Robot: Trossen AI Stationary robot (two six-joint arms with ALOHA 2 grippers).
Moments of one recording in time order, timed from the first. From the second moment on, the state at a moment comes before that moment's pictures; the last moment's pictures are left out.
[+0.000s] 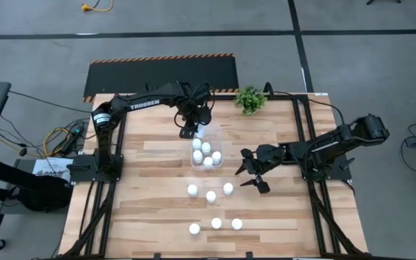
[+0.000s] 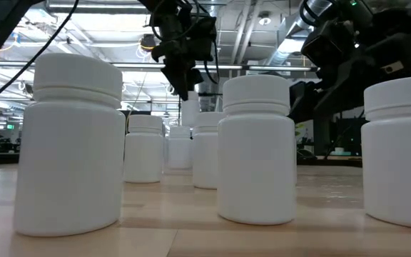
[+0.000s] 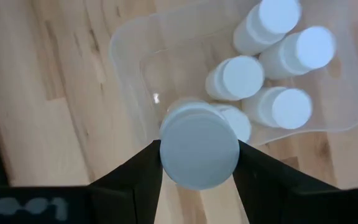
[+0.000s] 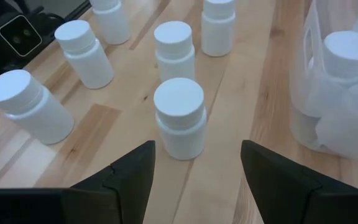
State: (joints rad) left arm 0.40 1.93 1.78 -1.14 0.20 0.61; right arm 0.09 1.35 0.44 0.30 -0.29 -0.14
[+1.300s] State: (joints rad) left arm 0.44 1.99 1.71 -1.07 0.25 0.65; right arm 0.10 1.35 0.44 0.29 -0.29 -0.13
